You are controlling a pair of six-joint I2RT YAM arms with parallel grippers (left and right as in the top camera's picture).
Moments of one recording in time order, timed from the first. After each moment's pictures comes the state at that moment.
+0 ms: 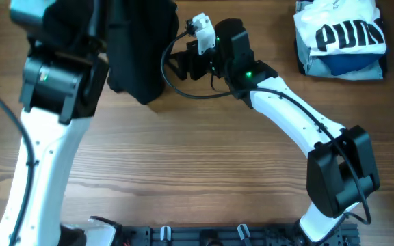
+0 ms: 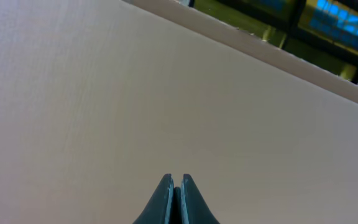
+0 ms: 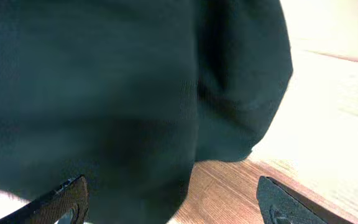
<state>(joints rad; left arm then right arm) -0.35 1.51 1.96 -0.16 -0.24 -0.28 0.49 1.86 1.39 -0.02 -0.42 0.16</state>
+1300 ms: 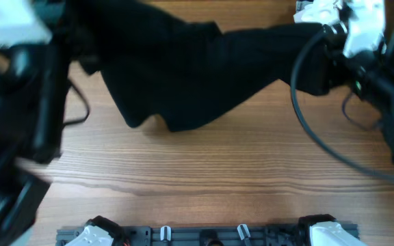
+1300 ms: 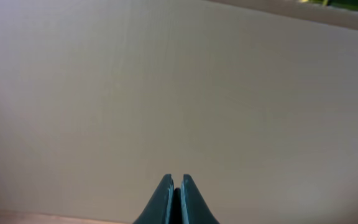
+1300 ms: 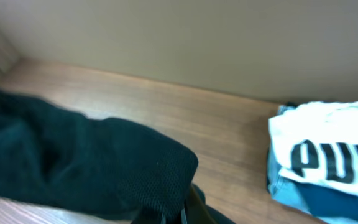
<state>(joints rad) -0.48 1.19 1.97 -0.68 -0.49 -0.11 0.10 1.23 1.80 -1.06 -0.23 -0.04</state>
